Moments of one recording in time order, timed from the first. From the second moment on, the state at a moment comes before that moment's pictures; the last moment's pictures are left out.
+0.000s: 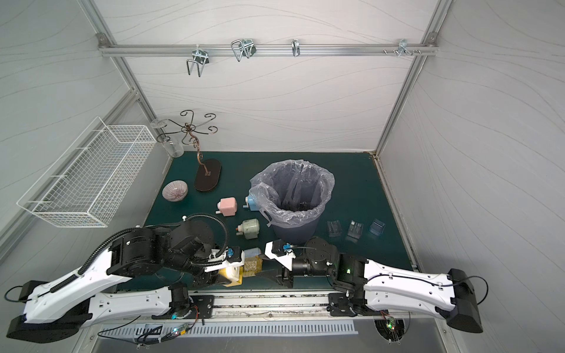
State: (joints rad) left arm -1.15 0.90 1.21 -1.33 0.22 0.27; right arm 1.32 0.80 0.55 0.08 -0.24 0.05
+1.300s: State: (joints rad) left arm -0.38 1.36 1.20 -1.30 0.22 0.89; right arm 0.34 1.16 1.51 -0.79 -0.72 0.97
